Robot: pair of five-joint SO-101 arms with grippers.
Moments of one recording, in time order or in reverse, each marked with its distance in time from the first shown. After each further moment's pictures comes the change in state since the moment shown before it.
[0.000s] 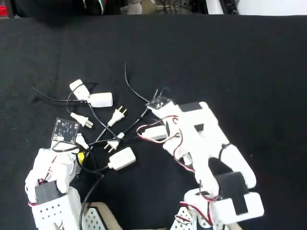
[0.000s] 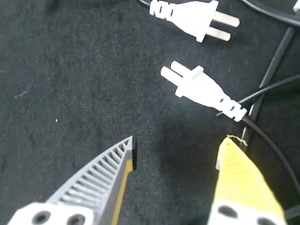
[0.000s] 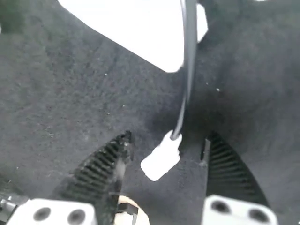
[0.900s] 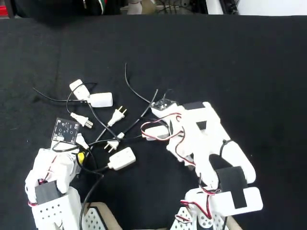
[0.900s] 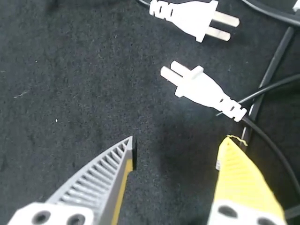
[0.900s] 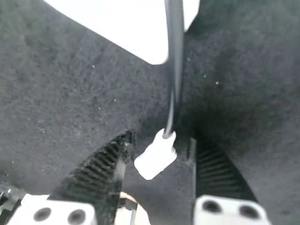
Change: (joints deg) left arm 0.0 0.0 0.0 0.0 -0.1; right arm 2.8 2.5 0.0 0.9 2.4
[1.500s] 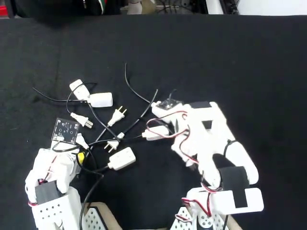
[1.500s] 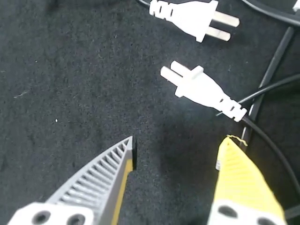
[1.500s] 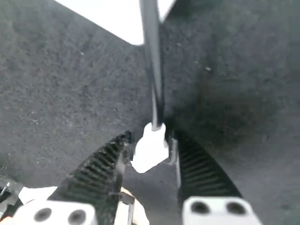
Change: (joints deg) left arm 0.0 0.0 0.0 0.0 0.0; right arm 5.3 0.0 -0.3 0.6 3.4
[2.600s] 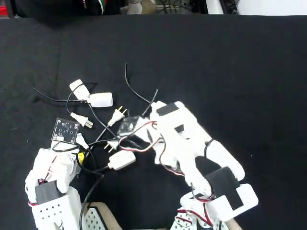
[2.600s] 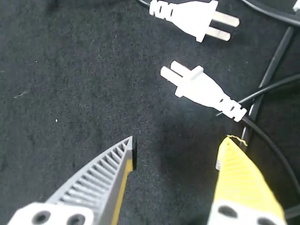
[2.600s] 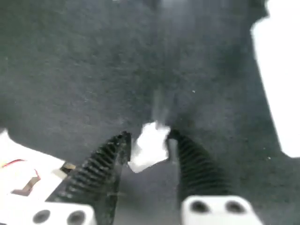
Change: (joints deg) left arm 0.0 0.0 0.0 0.0 0.0; right arm -19.8 0.2 -2.4 3.8 18.0
